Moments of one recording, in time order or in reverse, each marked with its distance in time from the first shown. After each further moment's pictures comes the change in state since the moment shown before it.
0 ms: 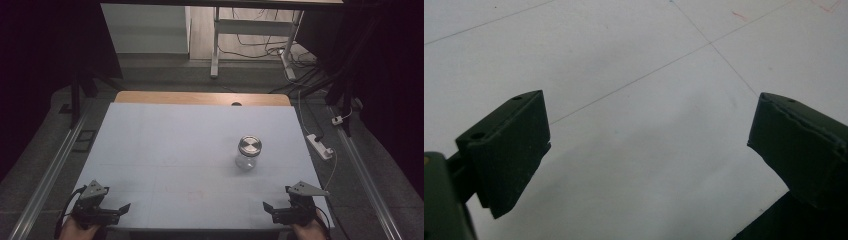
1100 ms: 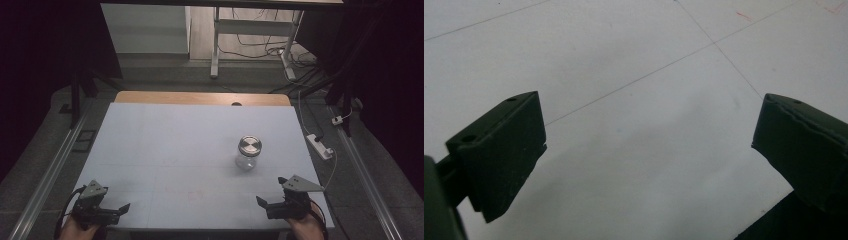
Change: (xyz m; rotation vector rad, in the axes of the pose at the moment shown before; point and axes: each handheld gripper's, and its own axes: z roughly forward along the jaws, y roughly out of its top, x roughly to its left) left arm 0.001 0.000 0.000 0.002 0.009 -0.014; right arm 0.012 0.024 0.004 -0.083 0.048 -0.105
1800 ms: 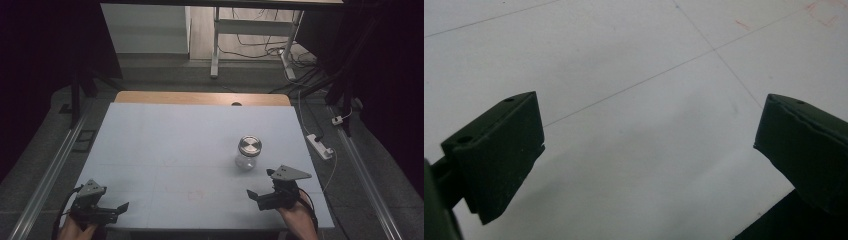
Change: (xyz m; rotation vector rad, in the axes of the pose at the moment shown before) left arm 0.005 0.000 -0.002 -0.017 -0.029 -0.035; right arm -0.001 0.024 0.029 0.007 0.080 -0.055
